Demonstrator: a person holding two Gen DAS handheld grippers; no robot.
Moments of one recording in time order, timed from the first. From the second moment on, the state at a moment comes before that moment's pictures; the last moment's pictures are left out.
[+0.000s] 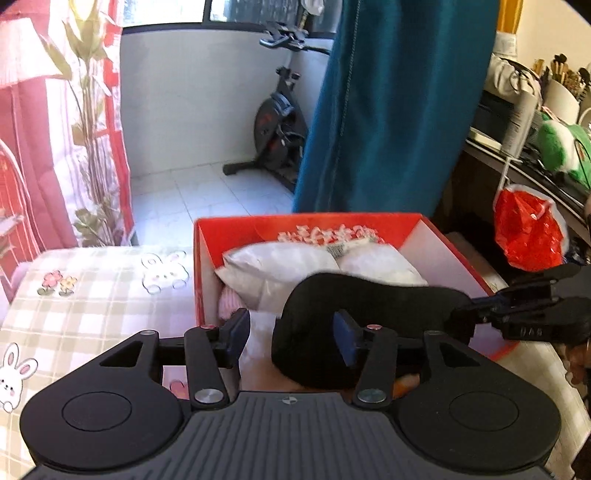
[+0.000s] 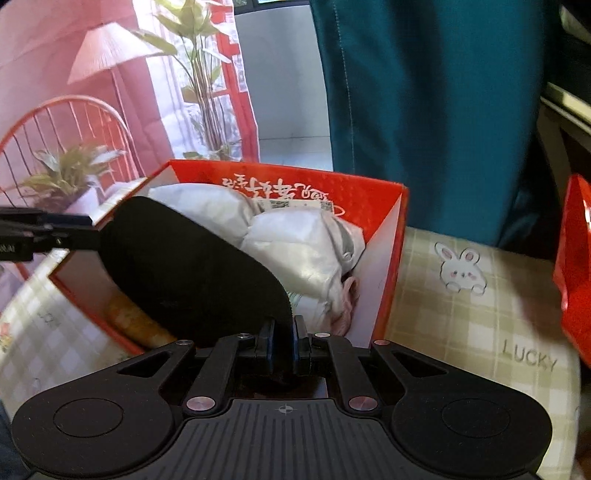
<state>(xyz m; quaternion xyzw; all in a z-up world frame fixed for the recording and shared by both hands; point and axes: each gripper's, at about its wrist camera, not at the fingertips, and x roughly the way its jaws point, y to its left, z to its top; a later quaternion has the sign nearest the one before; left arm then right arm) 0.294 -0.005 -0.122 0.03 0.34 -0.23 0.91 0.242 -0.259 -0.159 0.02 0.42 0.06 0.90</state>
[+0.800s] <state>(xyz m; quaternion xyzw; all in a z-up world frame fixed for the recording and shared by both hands) 0.271 -0.014 -0.108 0.04 0.31 -0.18 0.93 0.239 -0.222 -0.145 -0.11 0.35 0.02 0.93</state>
